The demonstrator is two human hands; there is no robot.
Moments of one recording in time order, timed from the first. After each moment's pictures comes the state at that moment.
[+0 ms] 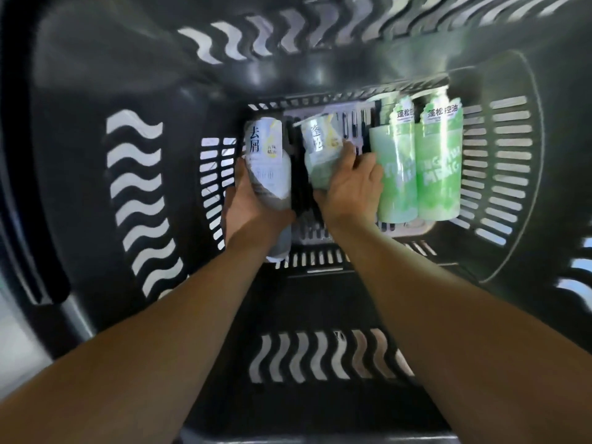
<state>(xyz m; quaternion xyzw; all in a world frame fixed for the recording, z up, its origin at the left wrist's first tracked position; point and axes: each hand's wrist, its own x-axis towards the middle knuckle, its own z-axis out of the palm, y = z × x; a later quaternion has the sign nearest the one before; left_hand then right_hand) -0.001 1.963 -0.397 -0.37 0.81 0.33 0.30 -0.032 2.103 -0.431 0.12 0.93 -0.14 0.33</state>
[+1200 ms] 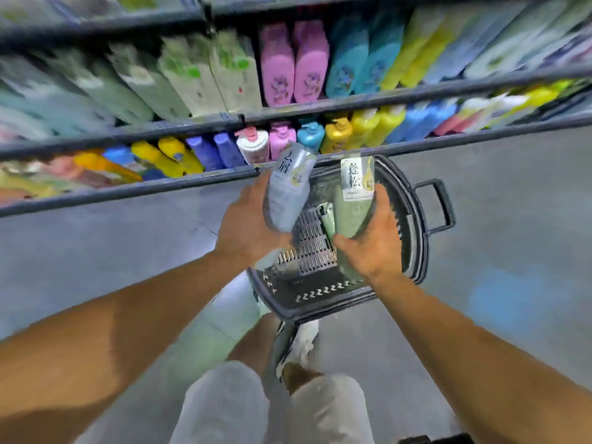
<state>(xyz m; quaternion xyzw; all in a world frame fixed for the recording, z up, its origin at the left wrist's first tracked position) -0.063 1.901 0.075 0.01 0.91 0.34 0.22 -0.004 2.117 0.079 0.23 0.89 -0.37 0.11</state>
